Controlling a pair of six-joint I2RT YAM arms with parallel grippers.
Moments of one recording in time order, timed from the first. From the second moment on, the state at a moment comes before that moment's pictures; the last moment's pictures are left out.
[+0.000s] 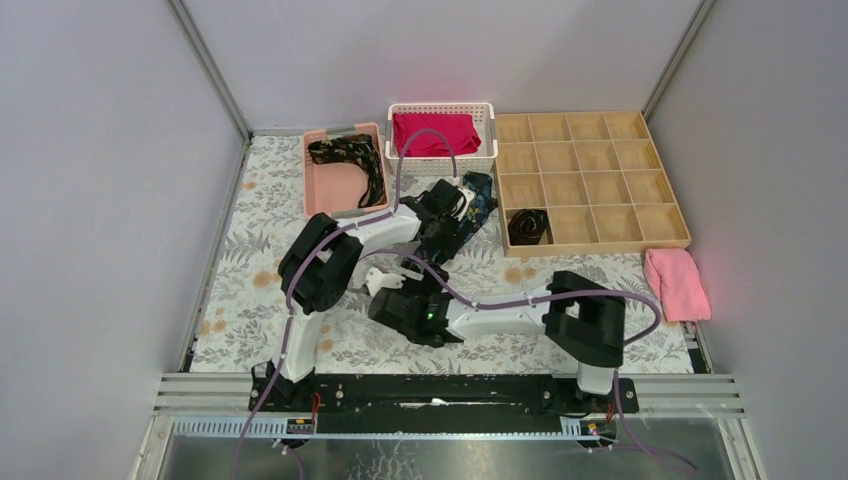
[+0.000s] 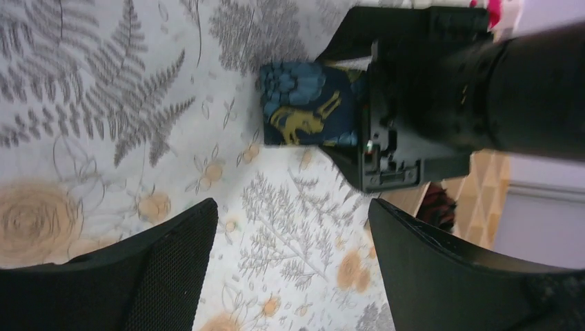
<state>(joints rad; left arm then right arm) -0.67 2.10 1.46 -0.42 0.00 -0.08 1.31 1.81 1.12 -0.30 0.87 -0.12</state>
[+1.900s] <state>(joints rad) -0.63 2.06 1.42 -0.39 0.06 -0.04 1.08 2.28 1.55 -0.40 0.90 -0.23</state>
